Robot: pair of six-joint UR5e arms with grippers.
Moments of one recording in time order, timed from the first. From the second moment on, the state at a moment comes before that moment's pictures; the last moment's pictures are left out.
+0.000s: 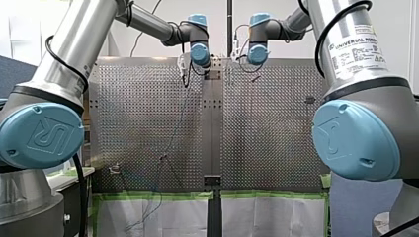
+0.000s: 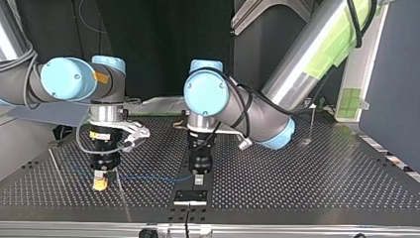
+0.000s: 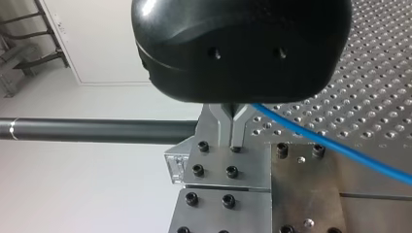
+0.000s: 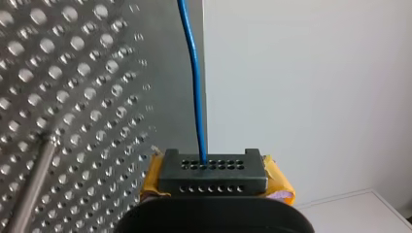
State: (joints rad) left arm -0.56 -1.96 -1.17 -2.97 -2.02 -1.62; right arm 2.07 -1.22 1.26 -0.30 1.78 1.58
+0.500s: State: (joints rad) left arm -0.59 -2.02 -1.05 -3.04 -2.01 -1.60; right arm 2.02 -1.23 1.26 -0.25 1.78 1.58
